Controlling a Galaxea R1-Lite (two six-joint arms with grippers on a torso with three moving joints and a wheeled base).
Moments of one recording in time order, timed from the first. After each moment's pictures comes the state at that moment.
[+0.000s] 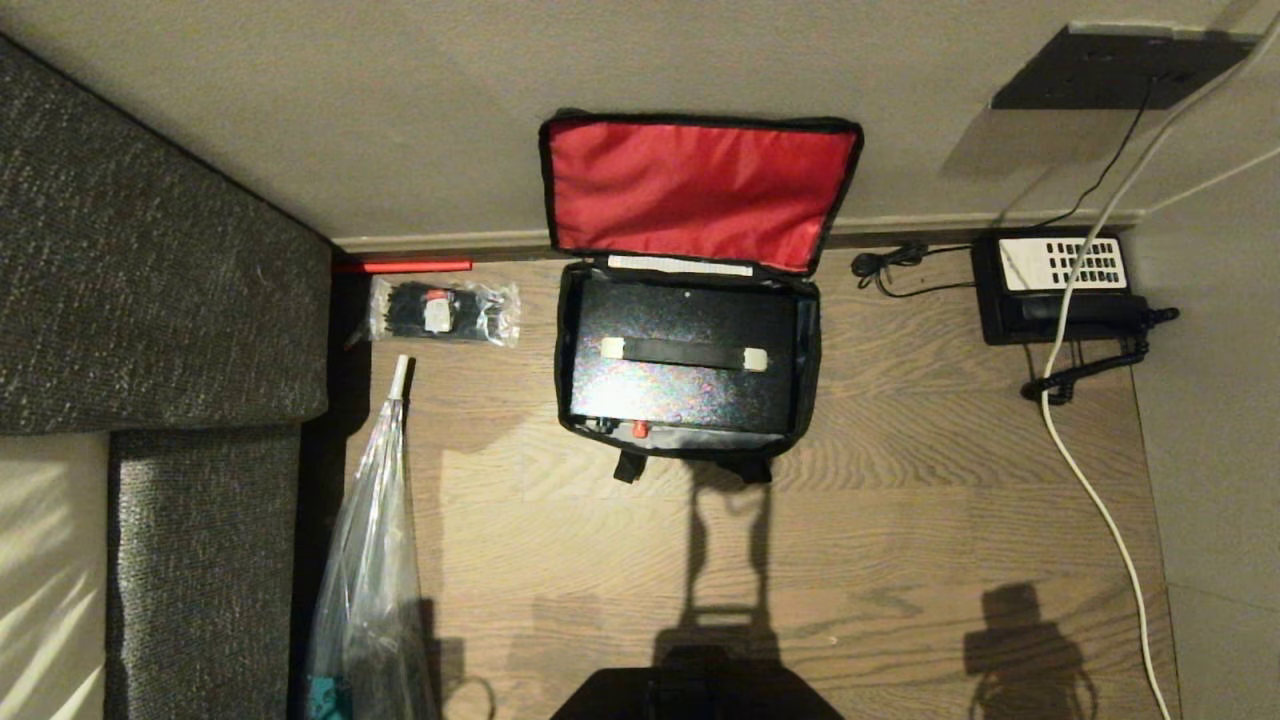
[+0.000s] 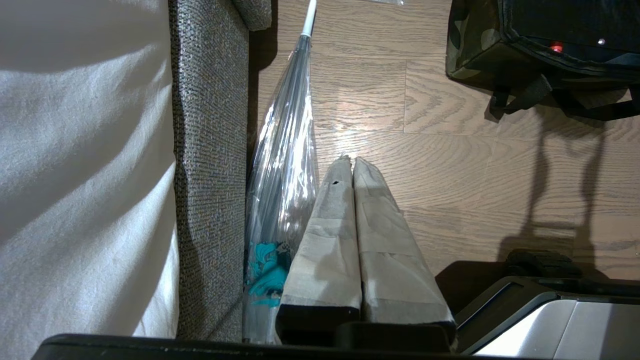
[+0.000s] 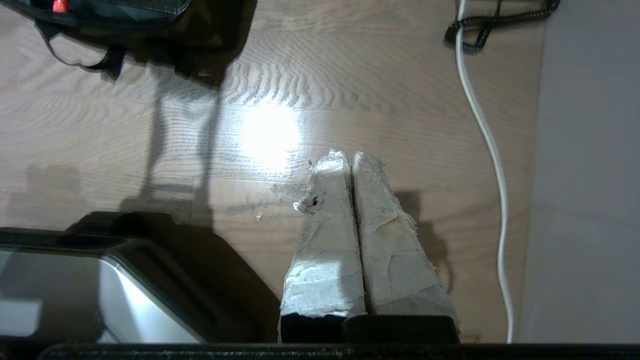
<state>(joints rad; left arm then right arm) 0.00 0.00 0.00 0.00 0.01 -0.01 0.02 0.00 -0.02 0.03 0.03 -0.08</state>
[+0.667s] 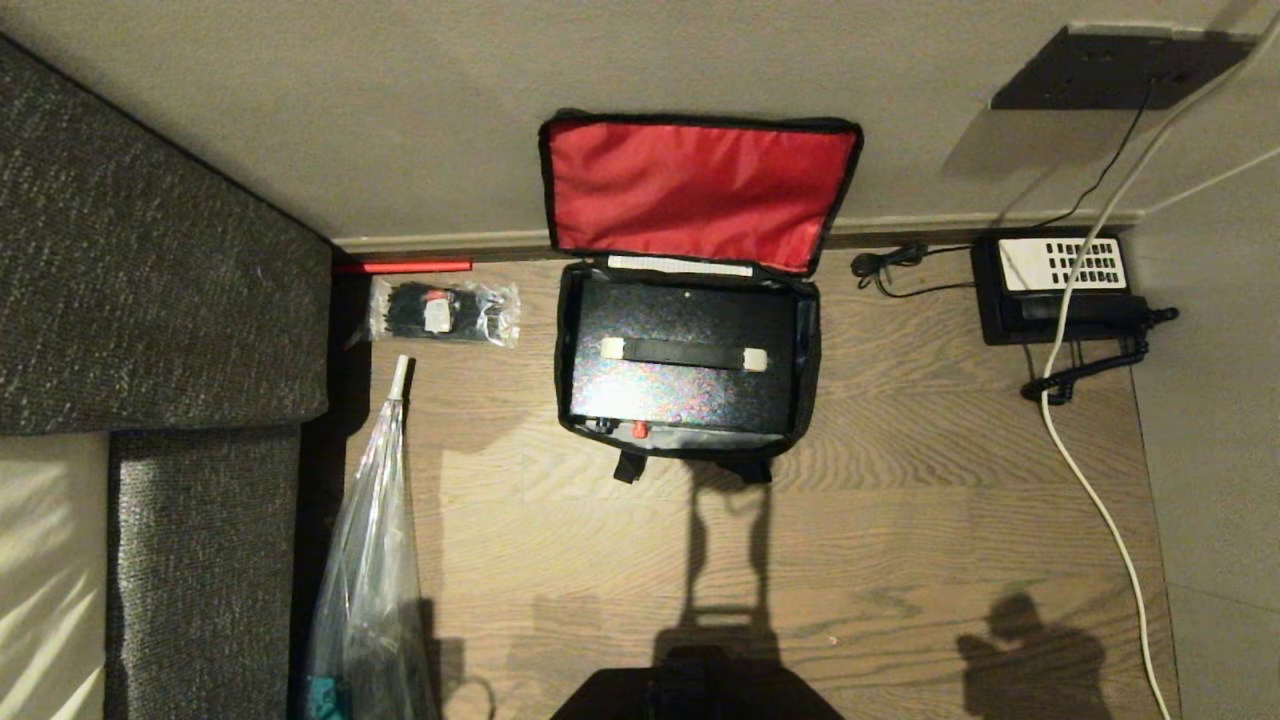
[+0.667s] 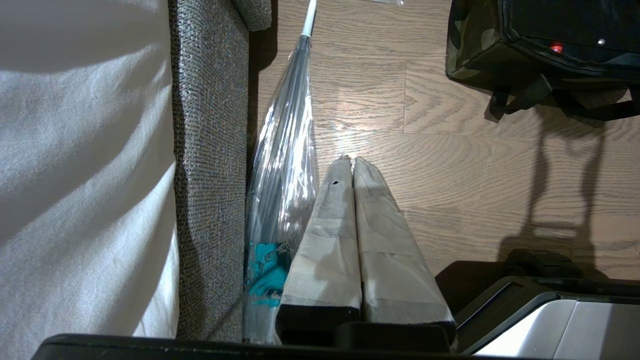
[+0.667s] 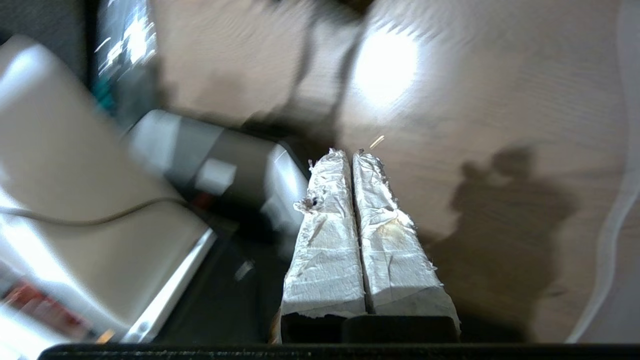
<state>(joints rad) 0.00 0.00 0.00 0.00 0.01 -0.01 0.02 0.02 -0.63 0.84 0.38 -0.06</state>
